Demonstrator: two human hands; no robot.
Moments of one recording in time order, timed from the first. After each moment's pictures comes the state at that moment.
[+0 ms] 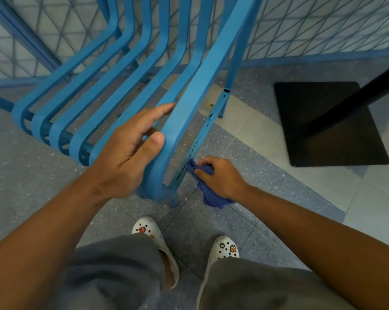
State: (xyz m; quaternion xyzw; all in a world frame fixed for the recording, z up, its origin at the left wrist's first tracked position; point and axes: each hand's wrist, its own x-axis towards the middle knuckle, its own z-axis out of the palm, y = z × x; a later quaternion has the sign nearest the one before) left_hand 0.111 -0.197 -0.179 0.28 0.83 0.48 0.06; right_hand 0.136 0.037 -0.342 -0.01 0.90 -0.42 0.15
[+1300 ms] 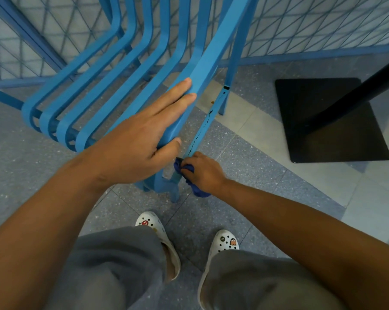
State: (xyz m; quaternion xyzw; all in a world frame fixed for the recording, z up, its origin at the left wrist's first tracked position) left_hand 0.108 -0.181 -0.139 0.35 0.89 0.25 0.11; right_hand 0.128 -0.002 -0.368 -0.08 0.94 -0.30 0.16
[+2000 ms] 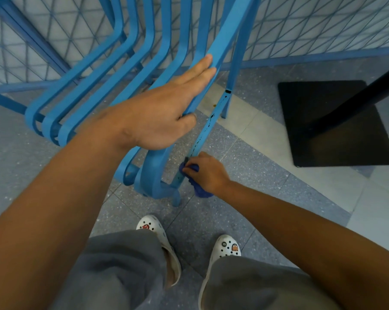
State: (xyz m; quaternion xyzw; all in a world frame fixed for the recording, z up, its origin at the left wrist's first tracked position) left_hand 0.056 -0.143 -0.116 0.34 0.89 0.19 0.22; right_hand 0.116 0.008 -0.363 -0.05 0.93 -0.32 0.16
